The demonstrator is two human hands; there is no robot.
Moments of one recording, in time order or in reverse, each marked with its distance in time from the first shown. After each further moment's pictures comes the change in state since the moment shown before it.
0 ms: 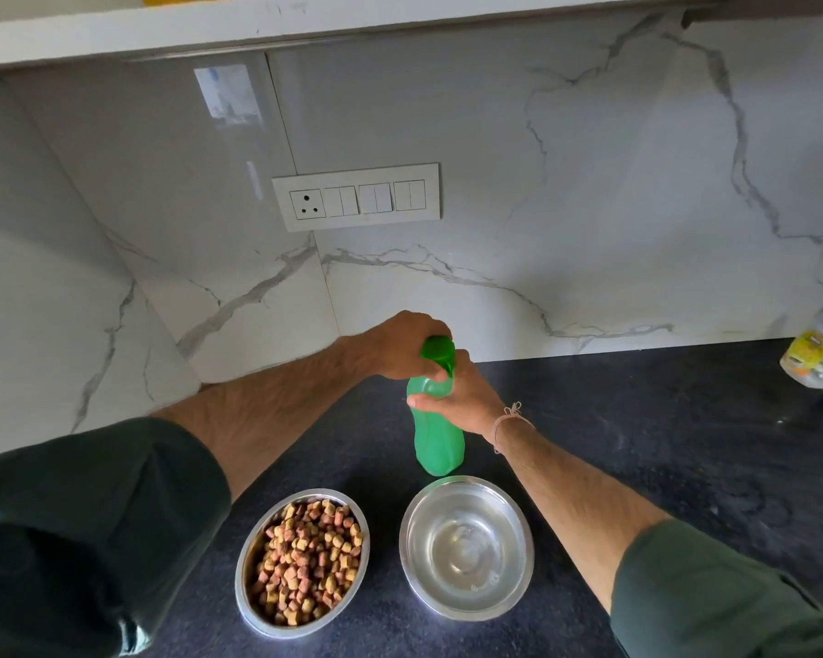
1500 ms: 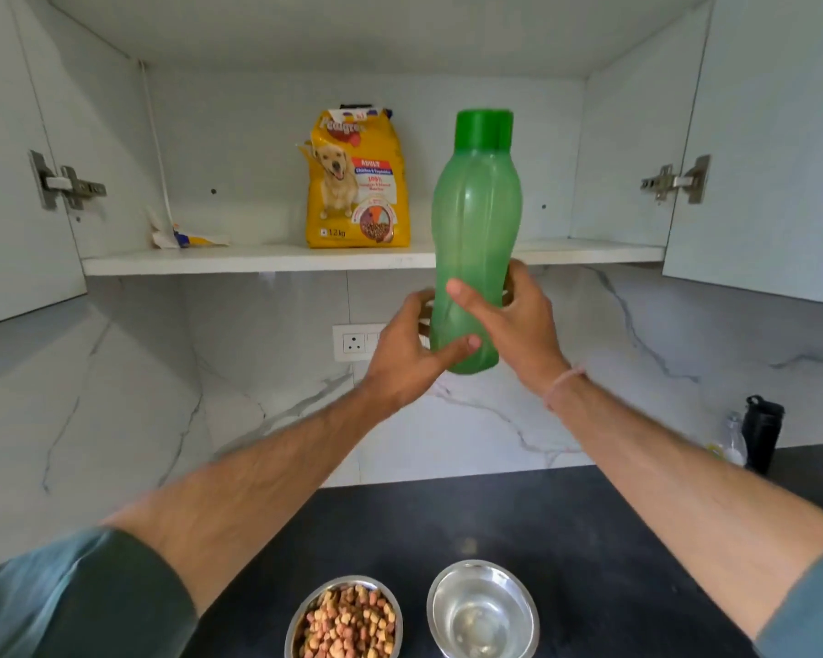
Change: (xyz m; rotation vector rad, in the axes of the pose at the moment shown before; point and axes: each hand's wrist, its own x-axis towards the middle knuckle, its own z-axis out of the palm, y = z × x) left_hand -0.206 0.093 -0.136 -0.766 0.810 0.217; right_hand -0.150 -0.318 -0.118 0.164 0.615 -0.482
